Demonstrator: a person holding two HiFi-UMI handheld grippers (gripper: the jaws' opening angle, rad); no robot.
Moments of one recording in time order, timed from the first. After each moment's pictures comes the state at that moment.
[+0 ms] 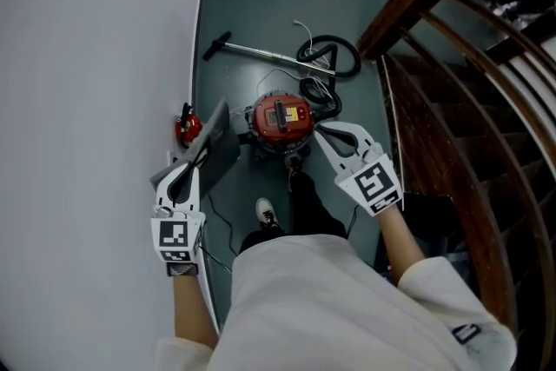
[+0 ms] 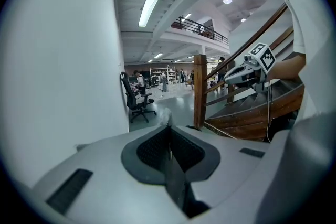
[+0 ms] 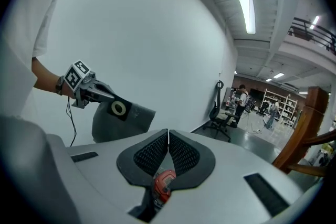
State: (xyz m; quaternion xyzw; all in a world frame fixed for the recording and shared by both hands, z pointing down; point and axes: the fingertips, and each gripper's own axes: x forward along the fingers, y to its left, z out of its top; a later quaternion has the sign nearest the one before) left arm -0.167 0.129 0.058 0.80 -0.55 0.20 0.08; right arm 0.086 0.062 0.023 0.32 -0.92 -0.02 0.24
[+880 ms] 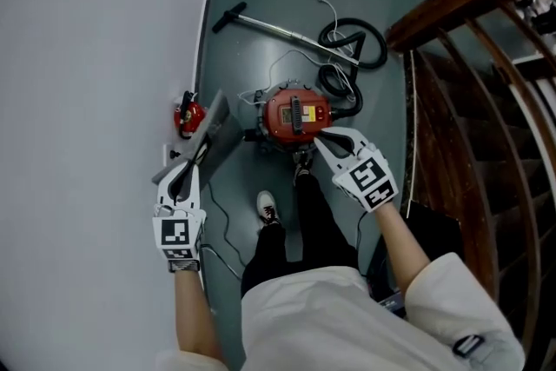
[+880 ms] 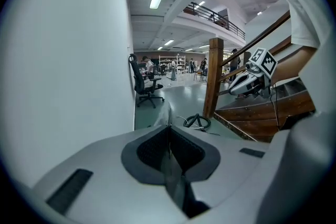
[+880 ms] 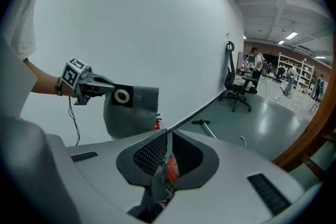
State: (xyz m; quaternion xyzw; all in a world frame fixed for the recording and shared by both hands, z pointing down) left arm -0.201 0.056 0.176 0.76 -0.59 0.23 0.15; right arm 0.057 -0.023 0.191 0.25 -0.91 0.13 0.31
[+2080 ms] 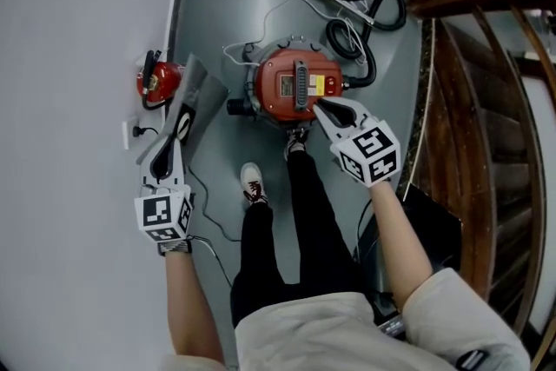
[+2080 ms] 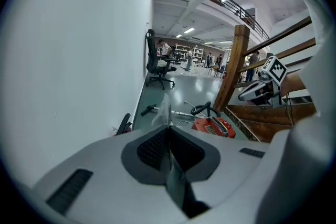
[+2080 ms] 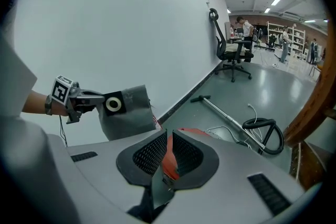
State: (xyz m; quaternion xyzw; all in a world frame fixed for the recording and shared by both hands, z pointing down) left arm -0.221 0.026 0.374 0.71 -0.62 0.21 0.26; right arm 0.057 -0.073 0.391 0.27 -0.87 0.24 0.33
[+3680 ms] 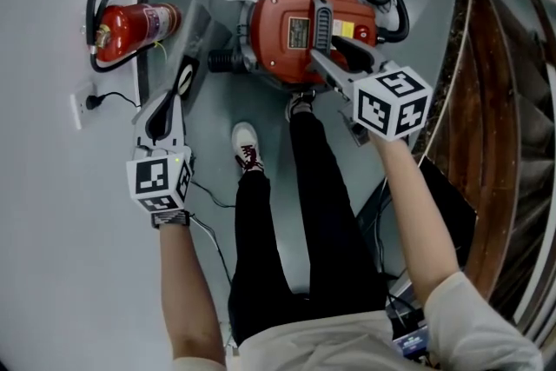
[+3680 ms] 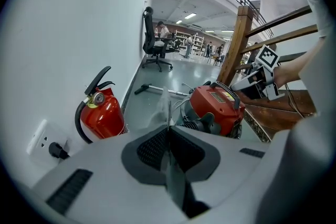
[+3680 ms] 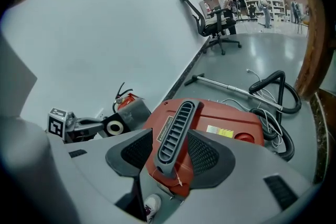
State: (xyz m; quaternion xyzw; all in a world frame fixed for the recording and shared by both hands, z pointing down) left arm -0.180 0.032 0.542 0.70 -0.60 0.25 0.31; right arm 0.064 -0.089 0.549 0.29 -0.83 0.37 0.30
